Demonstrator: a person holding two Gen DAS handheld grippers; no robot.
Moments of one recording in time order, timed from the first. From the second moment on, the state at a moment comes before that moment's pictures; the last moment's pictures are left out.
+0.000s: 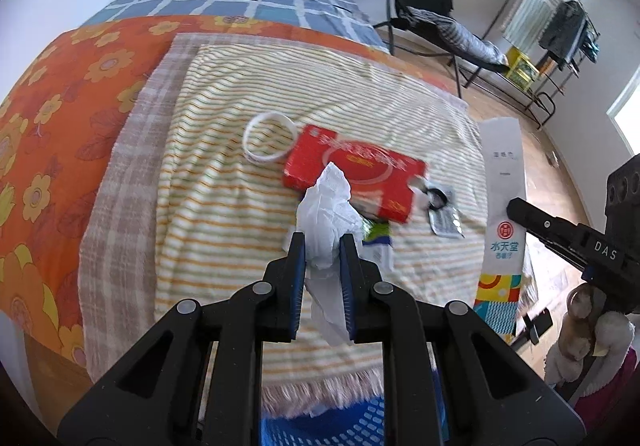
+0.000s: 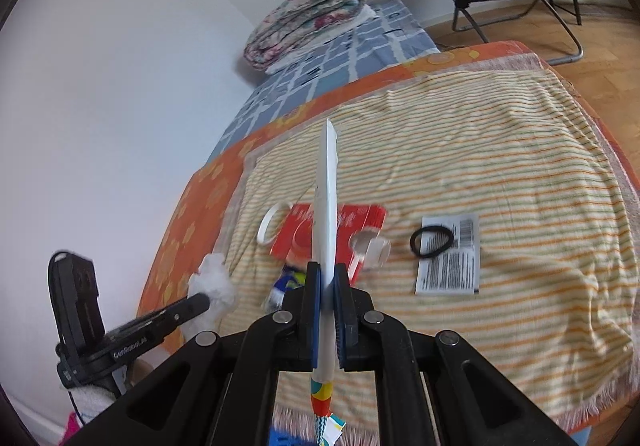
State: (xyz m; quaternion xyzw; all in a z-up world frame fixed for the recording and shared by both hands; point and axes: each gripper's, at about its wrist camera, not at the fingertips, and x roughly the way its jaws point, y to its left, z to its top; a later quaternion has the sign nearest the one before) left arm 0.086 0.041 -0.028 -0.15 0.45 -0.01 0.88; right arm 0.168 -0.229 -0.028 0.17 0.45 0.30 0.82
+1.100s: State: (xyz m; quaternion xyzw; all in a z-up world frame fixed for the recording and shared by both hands) left arm -0.043 -0.030 -0.083 -0.09 0.50 -0.07 0.86; right arm 0.018 -0.235 -0.068 0.09 0.47 0.33 0.82
